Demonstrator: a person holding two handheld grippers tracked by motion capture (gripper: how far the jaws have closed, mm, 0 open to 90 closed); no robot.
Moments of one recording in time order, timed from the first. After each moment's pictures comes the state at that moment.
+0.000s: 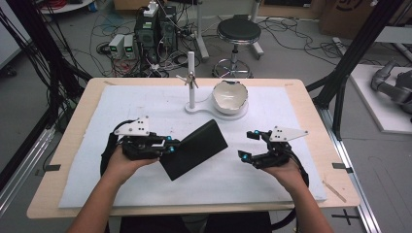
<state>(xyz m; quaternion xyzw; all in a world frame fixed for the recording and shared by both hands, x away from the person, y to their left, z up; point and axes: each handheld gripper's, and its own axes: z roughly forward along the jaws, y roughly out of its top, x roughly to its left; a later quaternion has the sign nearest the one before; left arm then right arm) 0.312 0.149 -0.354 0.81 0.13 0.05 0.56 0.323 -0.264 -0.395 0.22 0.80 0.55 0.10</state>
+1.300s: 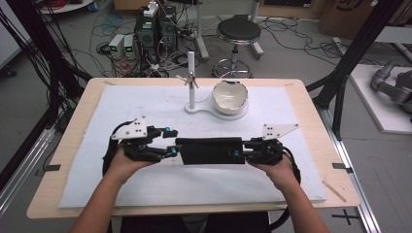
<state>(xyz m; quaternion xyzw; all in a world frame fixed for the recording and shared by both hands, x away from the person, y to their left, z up) 0.317 0.165 -0.361 0.77 0.17 0.10 0.61 0.323 -0.244 -0.379 0.17 0.80 0.58 0.01</state>
